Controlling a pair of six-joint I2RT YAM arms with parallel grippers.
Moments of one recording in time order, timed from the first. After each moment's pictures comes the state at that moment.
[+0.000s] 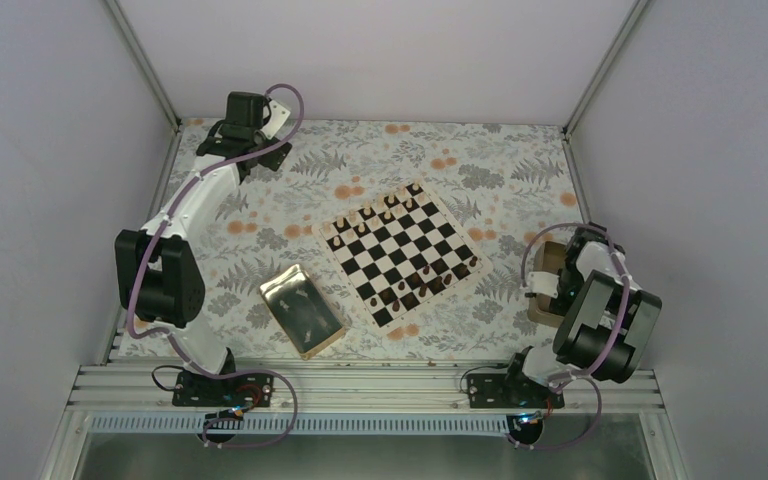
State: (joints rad) left arm -0.18 1.71 1.51 -0.45 -0.22 0.48; right arm -0.46 1.44 0.77 -0.90 0.23 -1.66
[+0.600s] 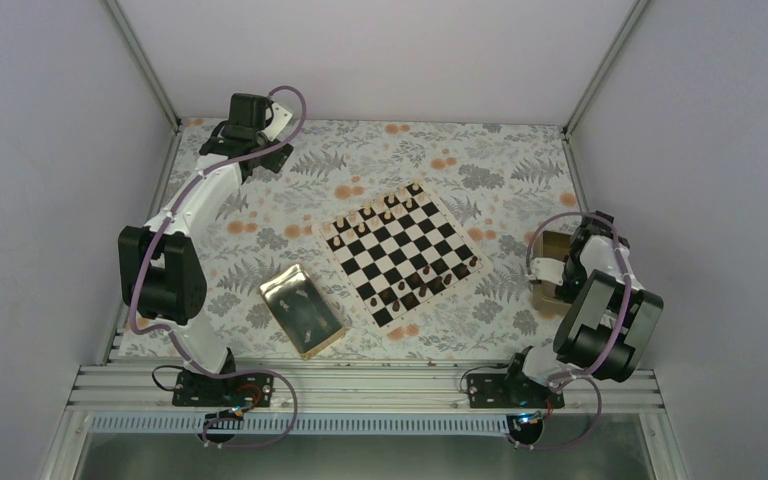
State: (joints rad) left arm -0.19 1.73 1.51 -0.46 -0.23 0.48; right arm -0.47 1.45 0.84 -0.85 0.22 -1.65
